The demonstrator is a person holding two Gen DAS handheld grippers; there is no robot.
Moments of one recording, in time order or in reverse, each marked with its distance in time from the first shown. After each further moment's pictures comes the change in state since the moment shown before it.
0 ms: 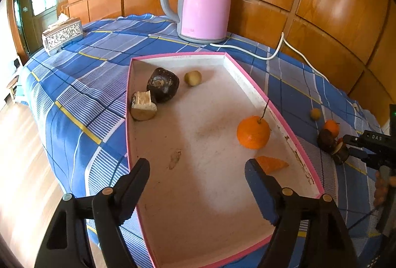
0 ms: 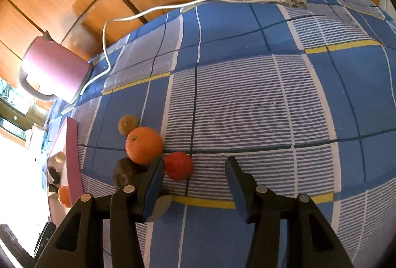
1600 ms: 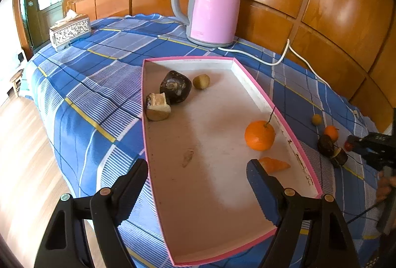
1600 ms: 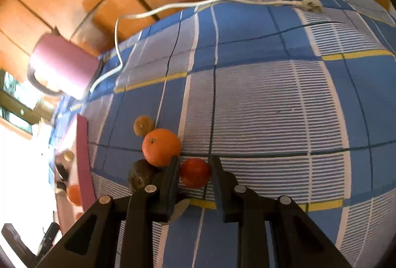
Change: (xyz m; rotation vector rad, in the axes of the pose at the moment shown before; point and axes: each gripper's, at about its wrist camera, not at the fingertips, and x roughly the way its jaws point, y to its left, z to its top) left arm -0.015 0.012 0.002 -0.041 -0.007 0.013; right arm -0.002 0.004 0.001 -0.007 -0.007 0.062
